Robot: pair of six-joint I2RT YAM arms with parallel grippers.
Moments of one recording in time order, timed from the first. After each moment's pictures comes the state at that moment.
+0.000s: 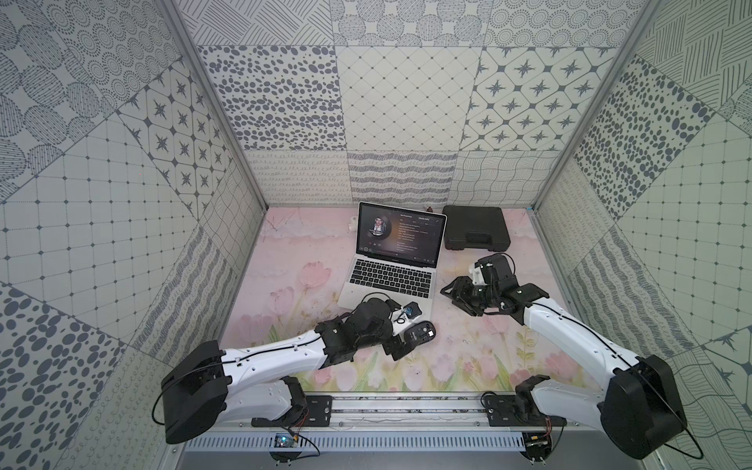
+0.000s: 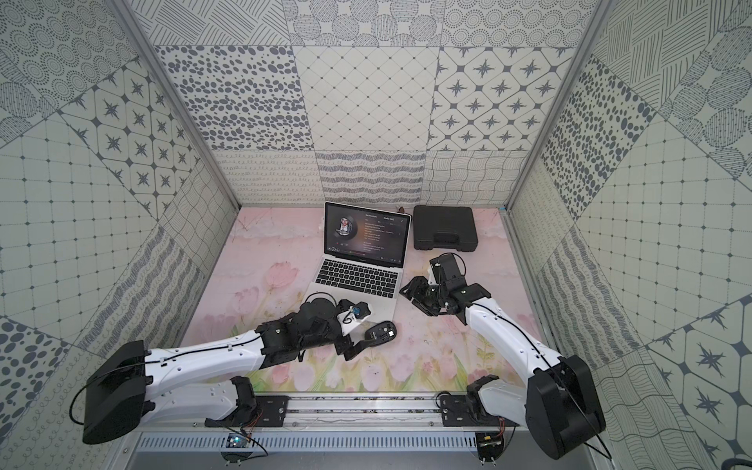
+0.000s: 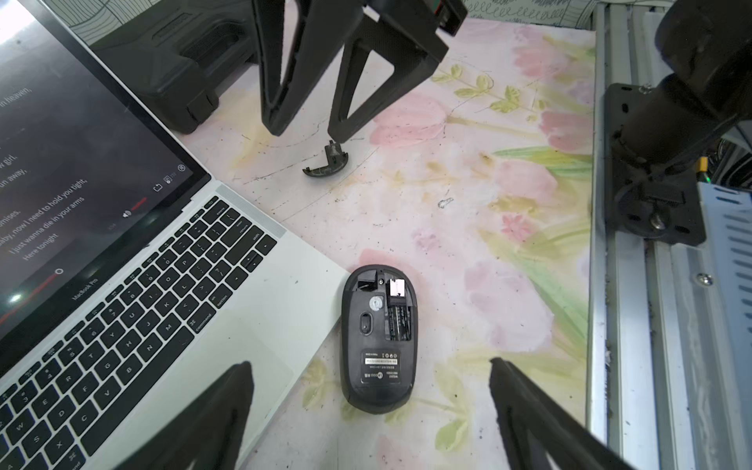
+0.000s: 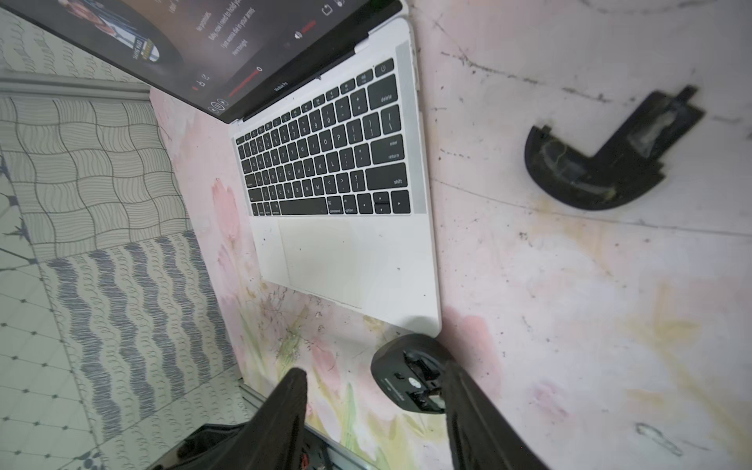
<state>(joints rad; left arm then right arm) -0.97 1.21 0.63 0.00 0.09 0.15 0.39 1.20 0.78 -0.49 -0.36 0.89</state>
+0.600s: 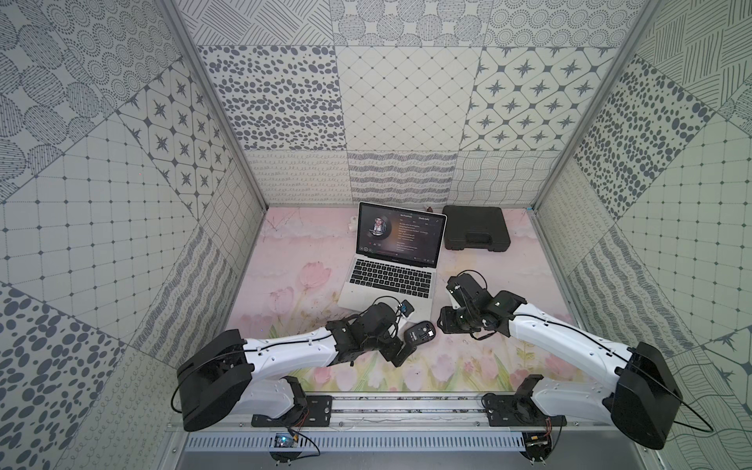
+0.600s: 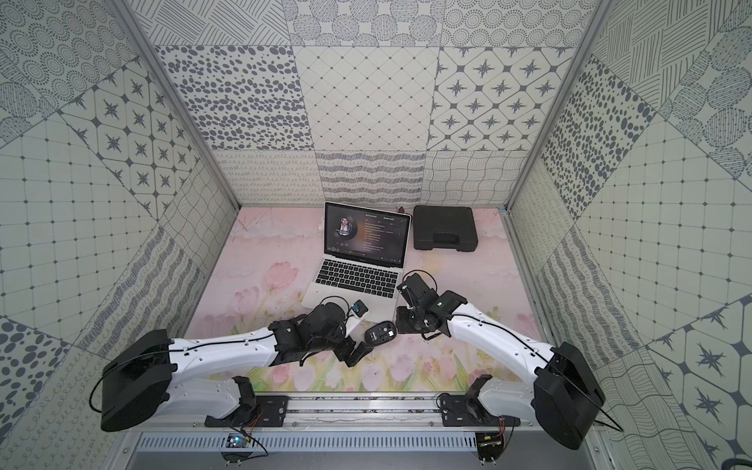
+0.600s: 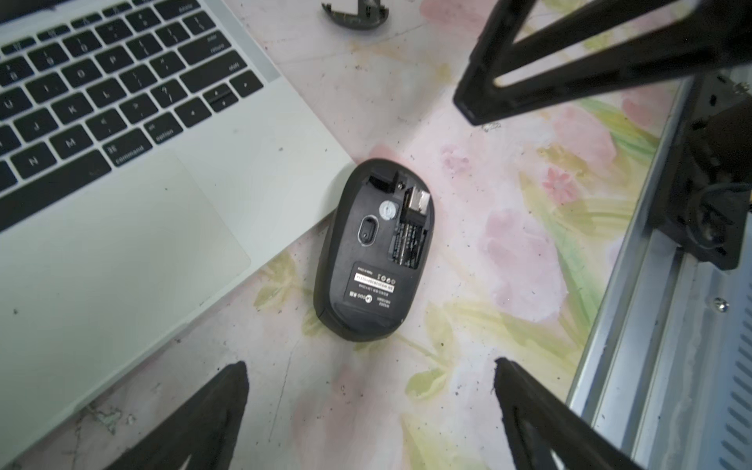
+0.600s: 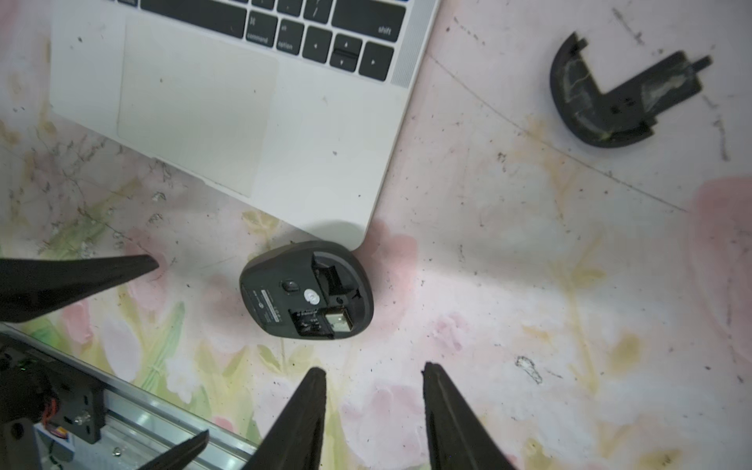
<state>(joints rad) -0.97 1.31 0.59 -0.10 0.05 -0.16 0.78 1.24 0.82 -0.73 0.01 0.64</state>
